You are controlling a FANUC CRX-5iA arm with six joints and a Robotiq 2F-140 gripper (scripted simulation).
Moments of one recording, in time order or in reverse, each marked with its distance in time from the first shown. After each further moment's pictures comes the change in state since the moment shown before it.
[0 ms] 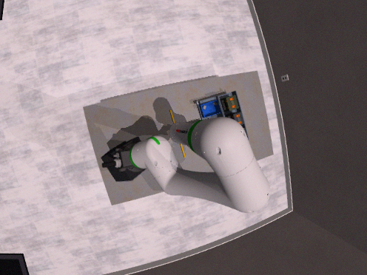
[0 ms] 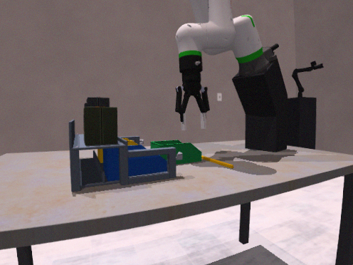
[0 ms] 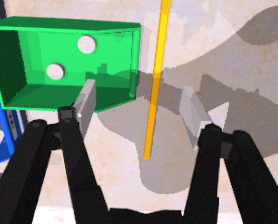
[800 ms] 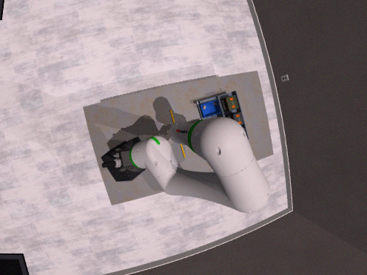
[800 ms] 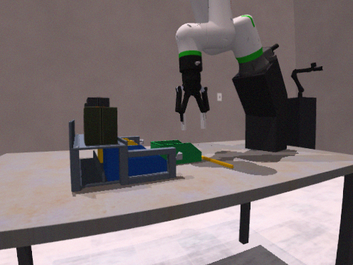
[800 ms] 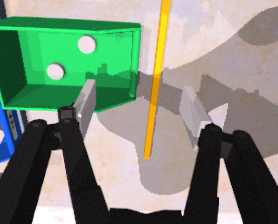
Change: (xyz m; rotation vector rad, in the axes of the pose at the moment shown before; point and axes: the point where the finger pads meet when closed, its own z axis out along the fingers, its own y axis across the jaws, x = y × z) arm 0.000 0.000 0.000 0.000 0.000 0.000
